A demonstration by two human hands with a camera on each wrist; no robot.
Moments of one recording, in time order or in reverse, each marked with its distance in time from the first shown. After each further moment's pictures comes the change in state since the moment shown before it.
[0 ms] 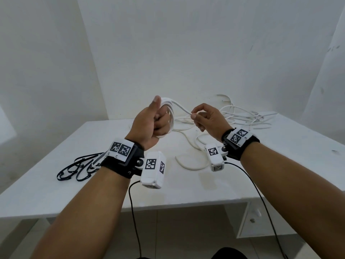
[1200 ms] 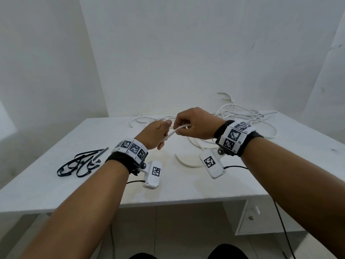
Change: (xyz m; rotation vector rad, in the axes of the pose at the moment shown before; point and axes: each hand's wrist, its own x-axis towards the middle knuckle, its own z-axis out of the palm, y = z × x) left_hand 0.016 -0.046 -0.040 1.033 0.040 -0.198; right_hand -0.008 -0.057 0.026 -0.738 -0.372 -0.223
